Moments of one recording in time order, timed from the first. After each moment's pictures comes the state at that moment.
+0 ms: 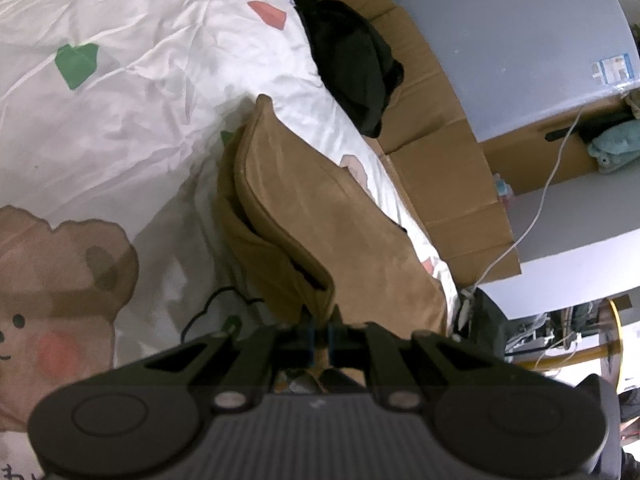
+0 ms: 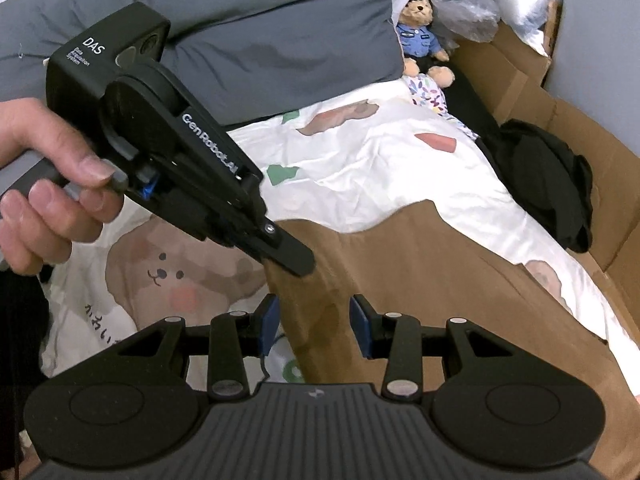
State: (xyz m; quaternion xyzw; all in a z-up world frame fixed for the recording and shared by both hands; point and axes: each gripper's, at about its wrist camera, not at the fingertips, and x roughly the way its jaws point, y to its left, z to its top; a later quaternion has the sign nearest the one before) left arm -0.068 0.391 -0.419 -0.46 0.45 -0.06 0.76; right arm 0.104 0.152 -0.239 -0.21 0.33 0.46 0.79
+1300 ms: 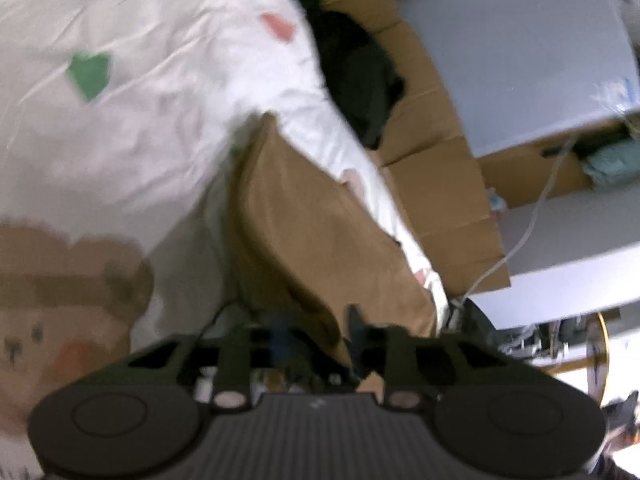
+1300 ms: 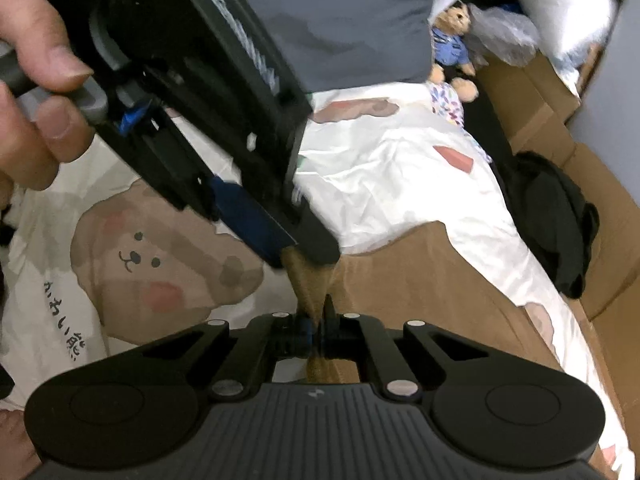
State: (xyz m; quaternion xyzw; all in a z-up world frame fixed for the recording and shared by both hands) left arm -0.050 0.429 -0.412 -0.45 0.45 -0.05 0.77; right arm 0.105 0.197 -0.260 -0.29 0.31 0.45 0.79
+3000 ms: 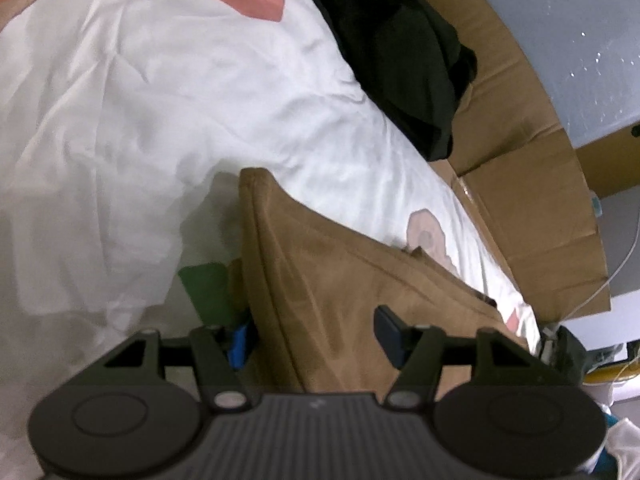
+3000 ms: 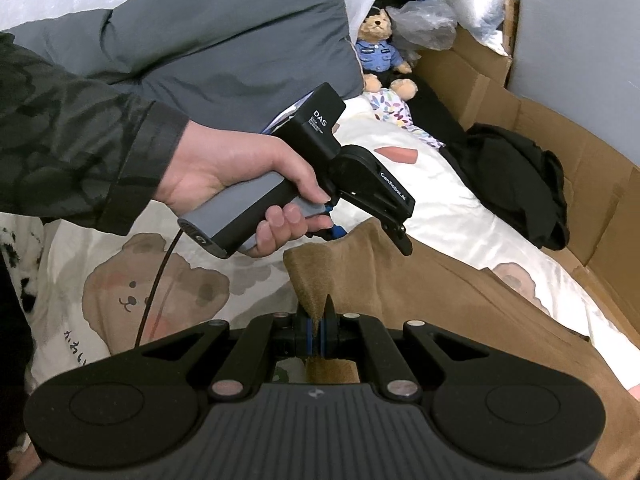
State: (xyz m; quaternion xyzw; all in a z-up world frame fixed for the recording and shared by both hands) left arm 0.146 0.399 -0.490 -0.38 0.52 -0.02 0.77; right arm 0.143 0.111 -0.237 -0.16 0.32 0.44 0.82
